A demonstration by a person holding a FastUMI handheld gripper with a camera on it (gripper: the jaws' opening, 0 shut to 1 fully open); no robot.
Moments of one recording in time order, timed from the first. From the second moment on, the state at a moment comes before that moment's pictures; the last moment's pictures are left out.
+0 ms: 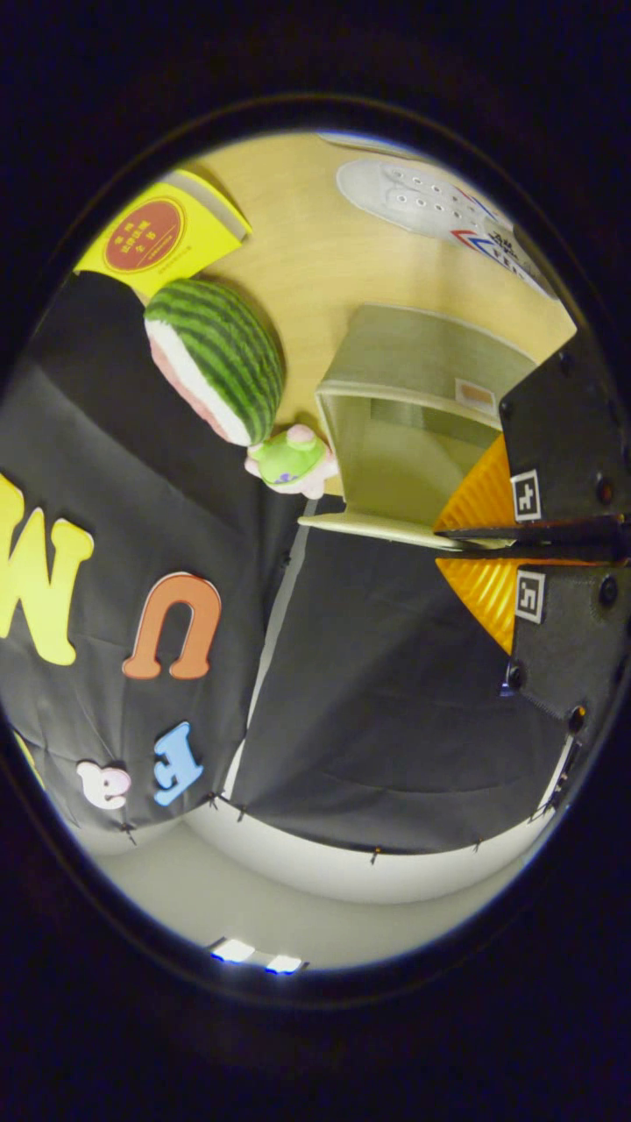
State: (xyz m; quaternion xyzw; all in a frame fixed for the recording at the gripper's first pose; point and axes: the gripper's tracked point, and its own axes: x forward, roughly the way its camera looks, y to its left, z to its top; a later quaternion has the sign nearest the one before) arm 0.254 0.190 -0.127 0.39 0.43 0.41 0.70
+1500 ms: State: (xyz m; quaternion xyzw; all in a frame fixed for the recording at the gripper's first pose) arm 0.220 0.374 -0.081 0.38 0.34 0.40 0.76
